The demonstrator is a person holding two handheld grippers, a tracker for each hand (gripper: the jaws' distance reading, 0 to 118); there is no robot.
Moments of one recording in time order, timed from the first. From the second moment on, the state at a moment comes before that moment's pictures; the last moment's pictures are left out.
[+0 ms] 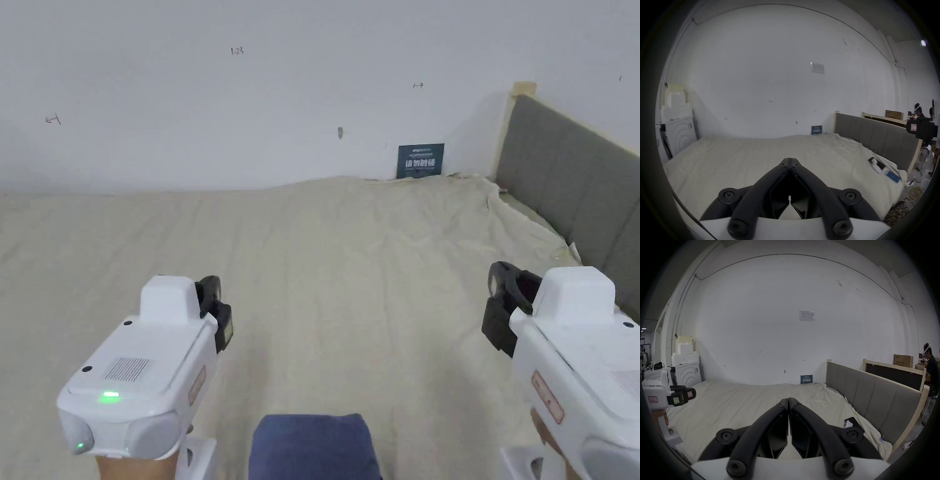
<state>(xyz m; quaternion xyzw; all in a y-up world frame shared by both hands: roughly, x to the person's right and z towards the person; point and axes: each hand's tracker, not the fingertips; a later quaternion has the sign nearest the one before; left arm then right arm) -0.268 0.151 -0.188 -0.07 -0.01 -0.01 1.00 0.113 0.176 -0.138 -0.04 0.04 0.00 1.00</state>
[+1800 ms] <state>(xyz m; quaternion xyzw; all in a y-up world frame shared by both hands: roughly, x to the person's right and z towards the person) -0.339 0.043 -0.171 -0.26 -0.04 0.10 0.96 -0.039 -0.109 -0.203 -0.30 0.13 0.02 0.94</state>
